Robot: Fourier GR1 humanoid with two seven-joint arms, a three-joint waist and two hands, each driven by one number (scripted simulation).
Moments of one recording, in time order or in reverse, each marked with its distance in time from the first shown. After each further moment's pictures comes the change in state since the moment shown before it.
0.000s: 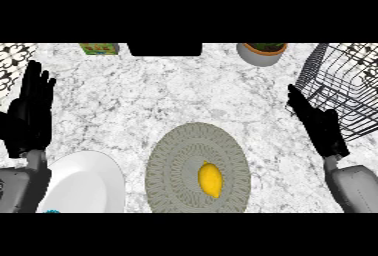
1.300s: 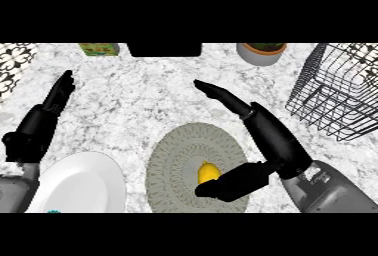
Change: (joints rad) left arm 0.050 0.154 -0.139 0.012 -0.092 -0.273 -0.130; right arm -0.288 -0.014 0.393 -0.488 -0.012 -0.156 0.215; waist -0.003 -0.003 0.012
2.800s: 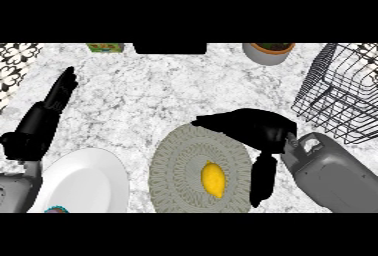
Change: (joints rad) left arm -0.009 -0.073 0.068 -0.023 -0.065 -0.079 0.006; right arm -0.142 -0.048 0.016 0.170 0.080 0.839 0.252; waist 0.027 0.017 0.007
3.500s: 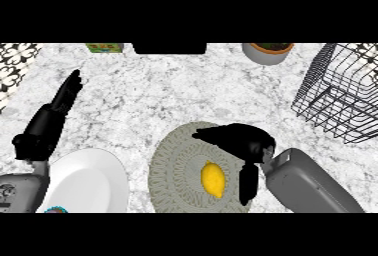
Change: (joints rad) left arm 0.000 -0.071 0.043 0.040 -0.070 -0.046 -0.039; right arm 0.155 0.147 -0.001 0.151 0.376 0.024 -0.214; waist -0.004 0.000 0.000
